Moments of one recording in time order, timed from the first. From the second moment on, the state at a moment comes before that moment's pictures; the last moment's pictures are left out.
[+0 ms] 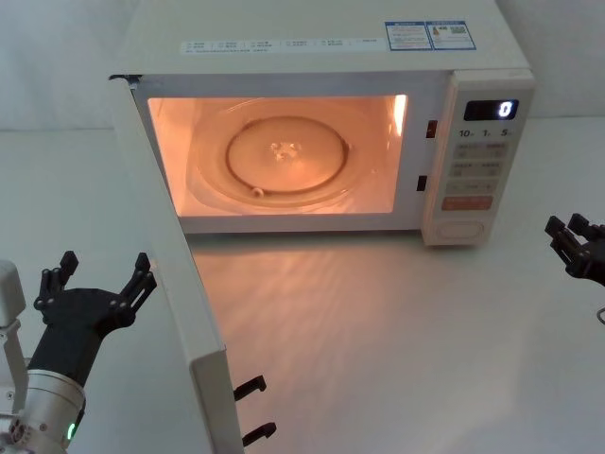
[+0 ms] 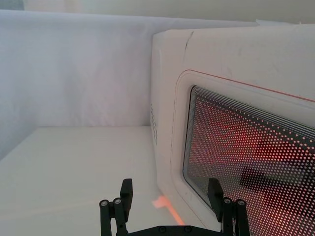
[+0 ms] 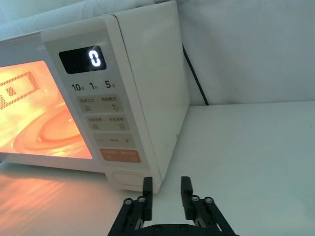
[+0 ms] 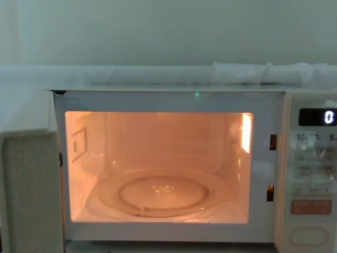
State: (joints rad) left arm 0.27 0.24 0.04 -1.85 -0.25 -0.02 -0.02; right arm -0.10 0.35 0.05 -1.72 0.51 0.23 0.31
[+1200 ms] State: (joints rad) left arm 0.27 0.24 0.04 -1.85 -0.25 -0.02 -0.02; right arm -0.10 0.35 0.05 -1.72 0.51 0.23 0.31
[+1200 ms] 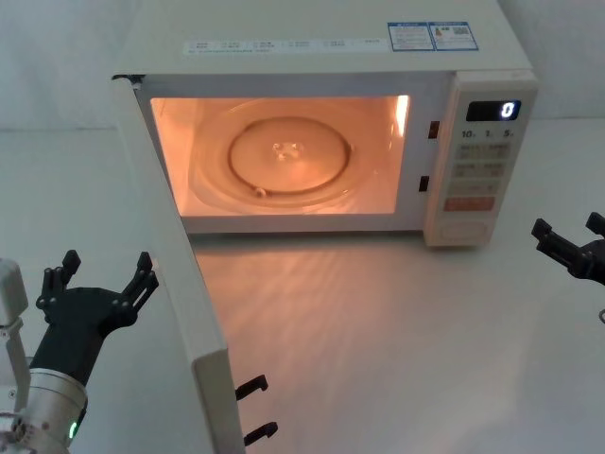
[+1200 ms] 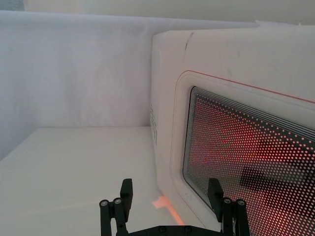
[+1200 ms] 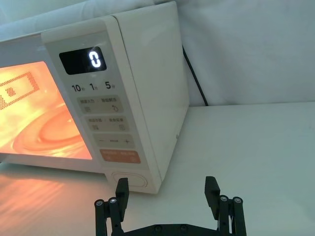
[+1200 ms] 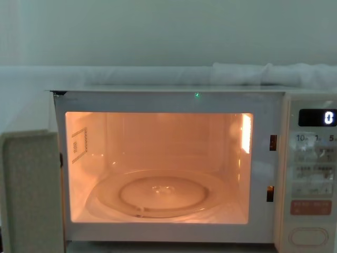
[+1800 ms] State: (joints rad) left arm 0.27 0.24 0.04 -1.85 -0.25 -0.02 -0.02; right arm -0.10 0.35 0.05 -1.72 0.51 0.23 0.31
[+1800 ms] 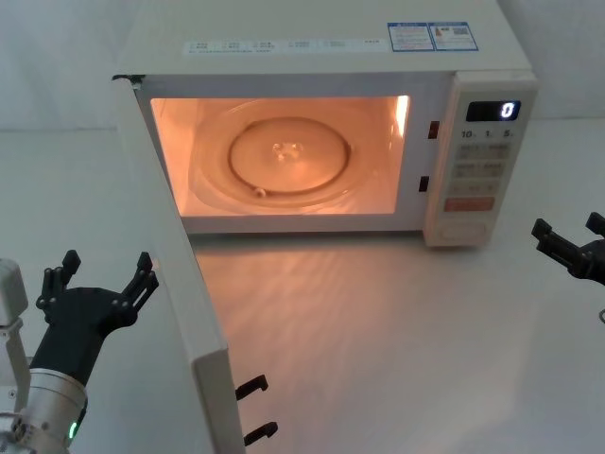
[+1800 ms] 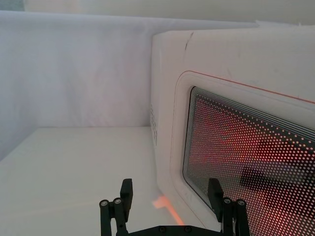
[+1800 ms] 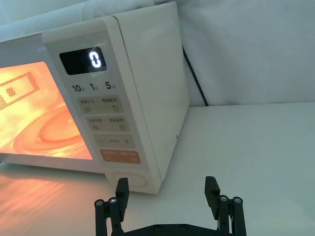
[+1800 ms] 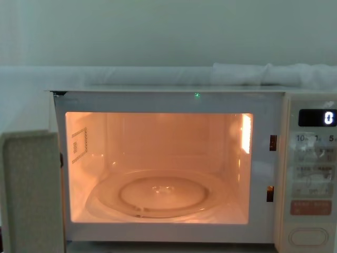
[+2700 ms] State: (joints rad) left arm 0.27 0.24 0.04 -1.85 -0.25 -0.02 -0.02; right arm -0.10 0.35 0.05 -1.72 0.51 0.23 0.31
